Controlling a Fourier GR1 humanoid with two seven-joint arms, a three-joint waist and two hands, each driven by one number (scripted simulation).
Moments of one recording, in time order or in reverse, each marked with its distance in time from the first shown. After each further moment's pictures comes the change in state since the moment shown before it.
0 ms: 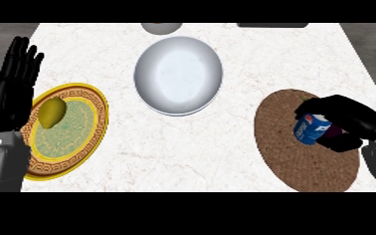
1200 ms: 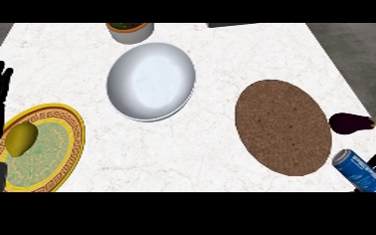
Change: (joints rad) left arm 0.098 0.032 0.093 -0.023 -0.006 0.023 0.002; right arm 0.495 0.246 -0.380 -0.343 0.047 -0.253 0.768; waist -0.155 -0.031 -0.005
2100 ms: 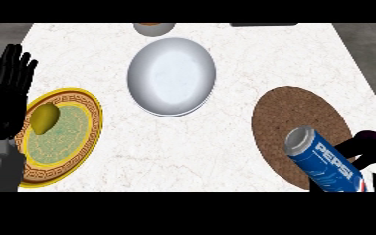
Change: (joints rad) left arm -0.045 -0.038 -0.075 -0.022 -0.013 -0.021 0.005; right arm -0.012 0.270 0.445 -0.845 0.074 0.174 0.494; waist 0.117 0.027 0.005
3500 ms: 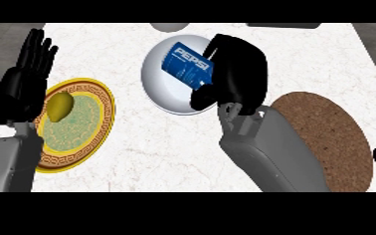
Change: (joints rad) left arm -0.115 -0.028 -0.045 0.066 -0.017 -0.008 0.003; right arm -0.987 0.023 0.286 0.802 -0.190 -0.128 0.582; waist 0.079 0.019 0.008
